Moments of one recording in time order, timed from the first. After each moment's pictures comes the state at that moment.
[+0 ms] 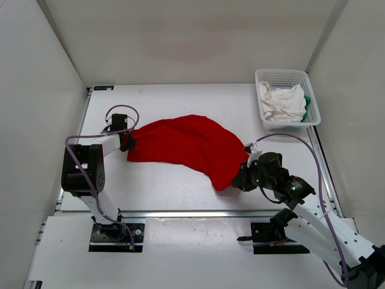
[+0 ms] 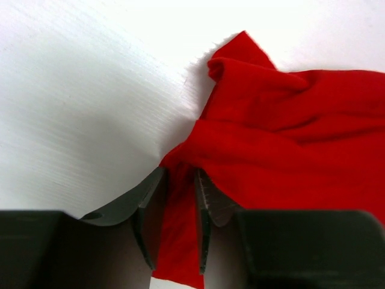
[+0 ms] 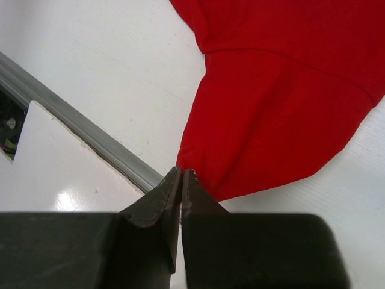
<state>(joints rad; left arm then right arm) -0.03 1.71 0.94 -0.18 -0.17 -0.55 0.59 0.67 0.54 -0.53 -0.26 0.37</state>
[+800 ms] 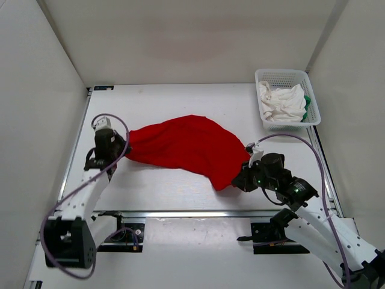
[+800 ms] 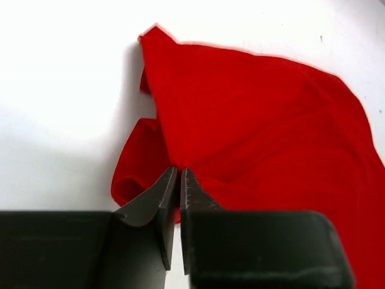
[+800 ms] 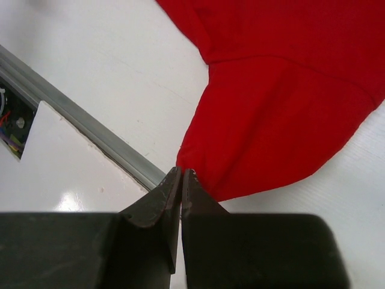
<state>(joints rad) -0.03 1.08 0.65 -0.15 -0.05 -0.54 0.59 0.63 0.55 -0.55 -0.27 0.37</state>
